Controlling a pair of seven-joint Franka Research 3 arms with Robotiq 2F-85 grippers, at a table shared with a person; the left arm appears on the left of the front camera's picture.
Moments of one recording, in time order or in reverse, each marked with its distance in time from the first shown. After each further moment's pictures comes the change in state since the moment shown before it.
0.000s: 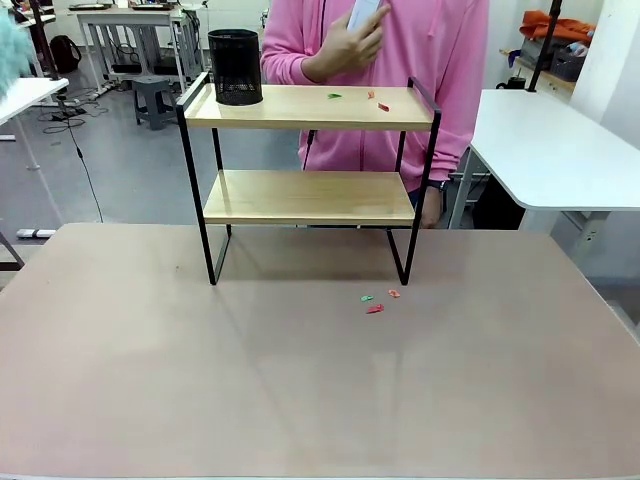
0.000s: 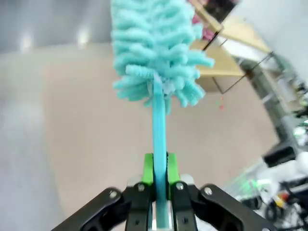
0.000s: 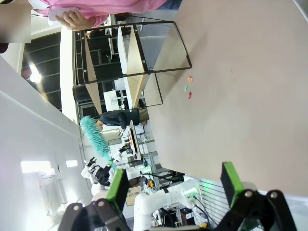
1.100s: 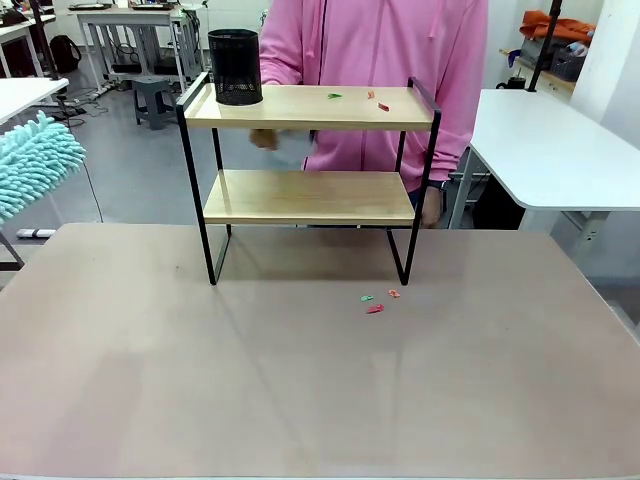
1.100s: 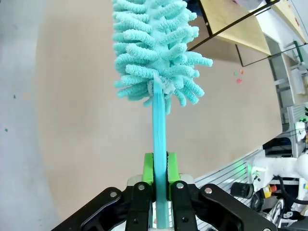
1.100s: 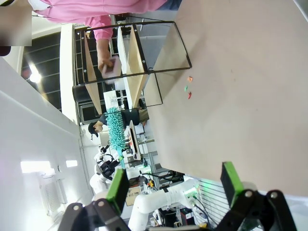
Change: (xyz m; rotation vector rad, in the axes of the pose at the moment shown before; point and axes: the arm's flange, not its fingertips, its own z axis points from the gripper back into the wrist) left arm 0.001 0.006 -0.054 0.051 0.215 0.141; right arm 0.000 0.000 0.000 -0.001 0.001 0.000
